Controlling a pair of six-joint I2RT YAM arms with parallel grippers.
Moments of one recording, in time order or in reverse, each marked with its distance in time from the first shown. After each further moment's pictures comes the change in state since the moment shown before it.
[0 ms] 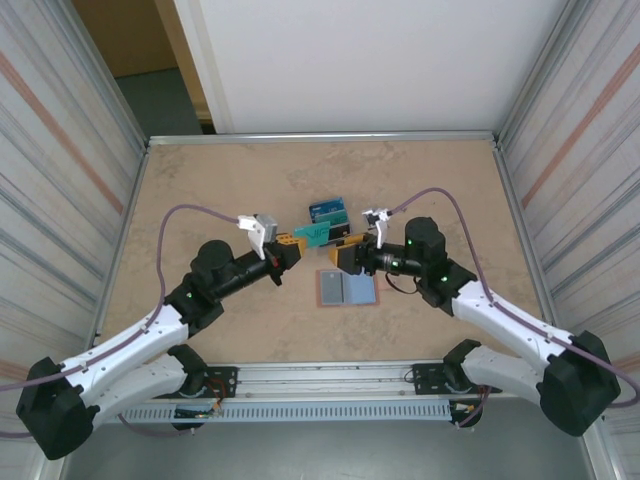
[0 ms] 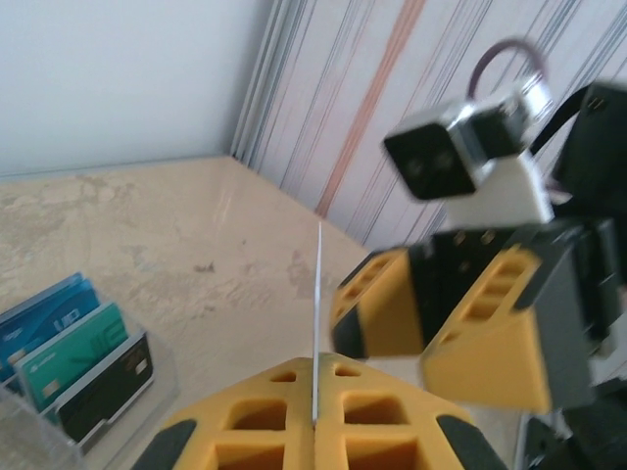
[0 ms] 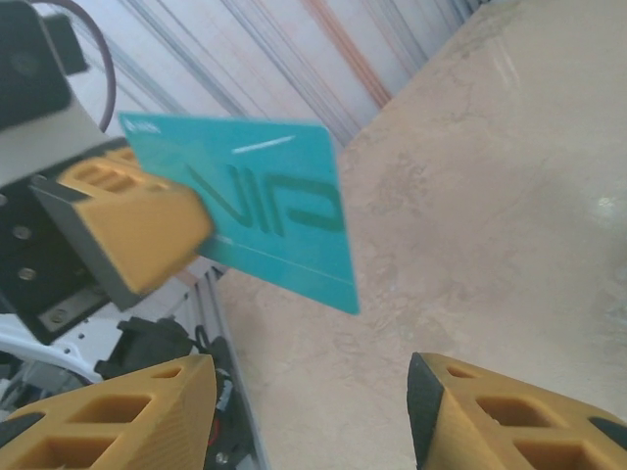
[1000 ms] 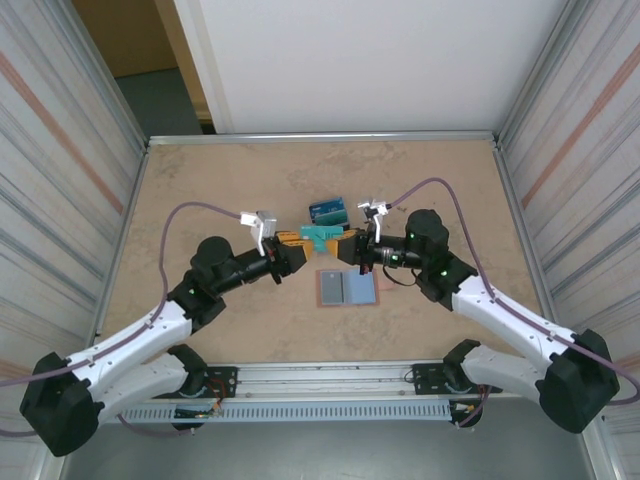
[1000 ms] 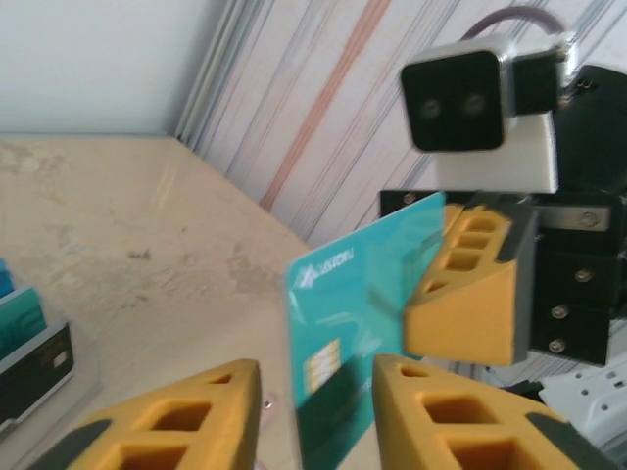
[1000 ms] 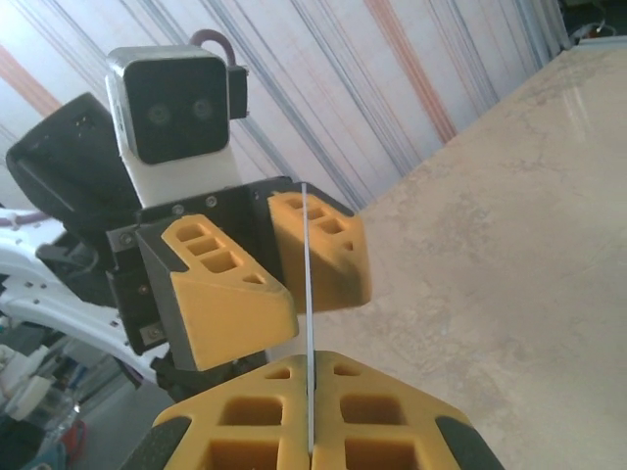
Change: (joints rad) left arm 0.045 0.034 0.013 0.007 0.143 -0.102; right arm 0.006 -0.014 0.085 -0.006 -0.081 -0.051
